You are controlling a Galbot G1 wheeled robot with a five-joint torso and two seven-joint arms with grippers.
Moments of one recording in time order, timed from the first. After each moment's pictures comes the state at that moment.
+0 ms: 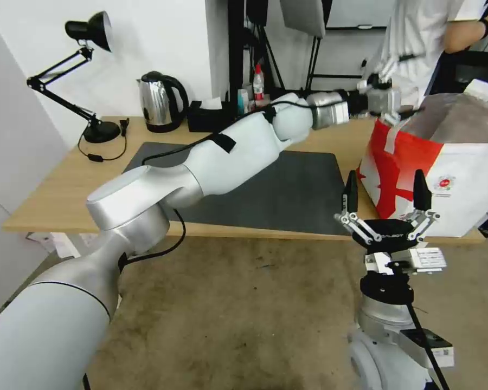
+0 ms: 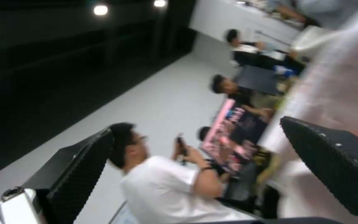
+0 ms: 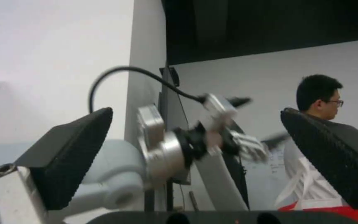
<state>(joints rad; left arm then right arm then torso) -0.24 -1.57 0.58 -0.97 -0.16 -0.49 0.12 -1.55 1.40 0.41 2.27 0.02 0.68 0.15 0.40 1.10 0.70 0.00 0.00</state>
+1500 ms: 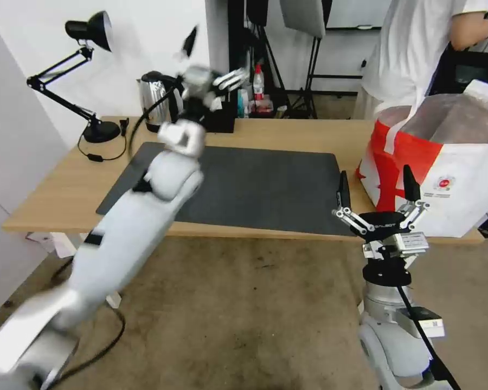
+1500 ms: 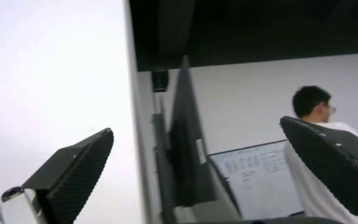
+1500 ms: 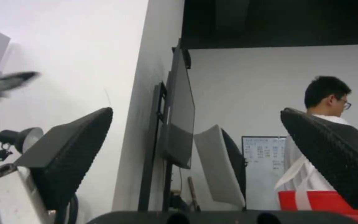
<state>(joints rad) 0.67 -1.09 -0.13 -1.87 -0.30 -0.33 -0.22 -1.48 1.31 0.44 2.16 0.02 0.66 0.15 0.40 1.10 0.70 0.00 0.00</state>
